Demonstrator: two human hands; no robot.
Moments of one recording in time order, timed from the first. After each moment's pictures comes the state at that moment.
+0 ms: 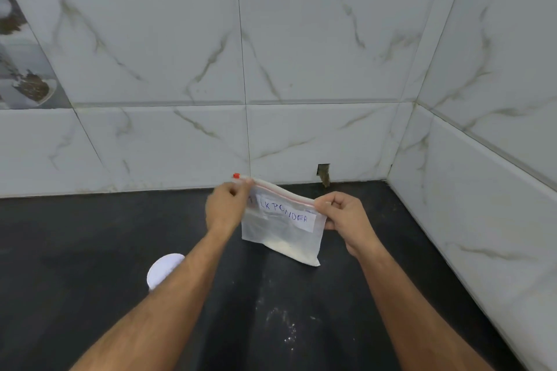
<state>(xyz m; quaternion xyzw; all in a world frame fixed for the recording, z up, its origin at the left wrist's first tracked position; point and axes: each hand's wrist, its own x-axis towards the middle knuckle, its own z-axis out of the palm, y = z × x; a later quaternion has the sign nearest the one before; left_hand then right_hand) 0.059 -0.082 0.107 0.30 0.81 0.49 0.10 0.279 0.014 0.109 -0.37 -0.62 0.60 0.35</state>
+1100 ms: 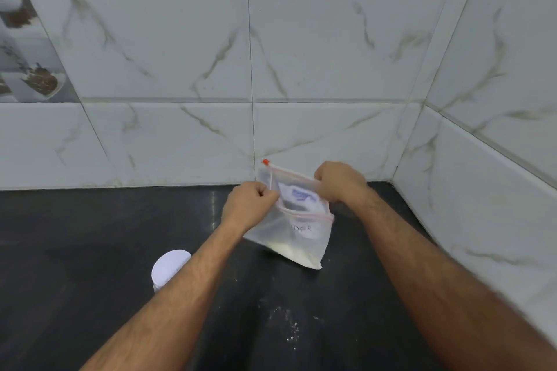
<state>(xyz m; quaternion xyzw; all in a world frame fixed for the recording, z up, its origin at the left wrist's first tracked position) 0.085 -0.087 0.134 0.42 0.79 0.41 0.17 0.230 0.044 0.184 -0.46 -0.88 0.11 0.03</state>
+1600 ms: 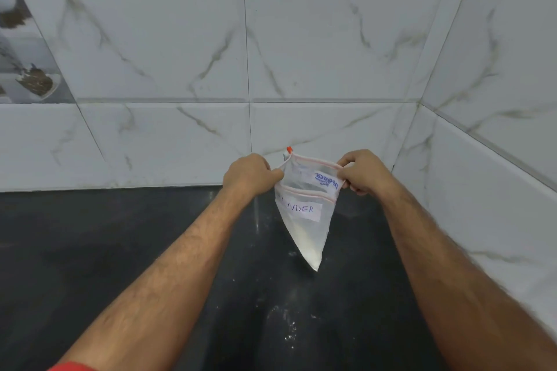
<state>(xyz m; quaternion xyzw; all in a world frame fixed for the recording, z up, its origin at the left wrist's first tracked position) 0.082 -0.059 0.192 0.44 0.86 0.24 0.12 0.271 0.077 0.190 -0.51 -0.77 0.33 0.18</state>
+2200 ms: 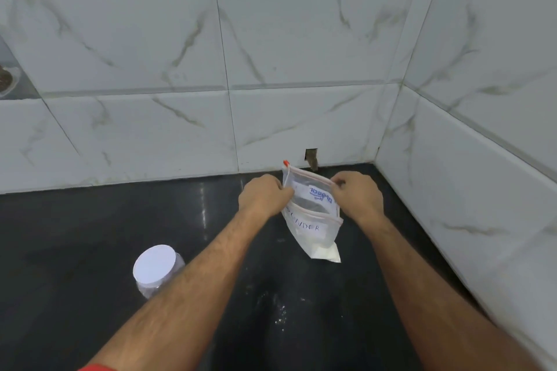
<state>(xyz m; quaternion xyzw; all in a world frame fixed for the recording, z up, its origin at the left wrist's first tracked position) 0.131 -0.040 0.129 0.46 0.84 0.23 0.16 0.305 0.049 0.126 -0.55 -0.79 0.16 0.20</state>
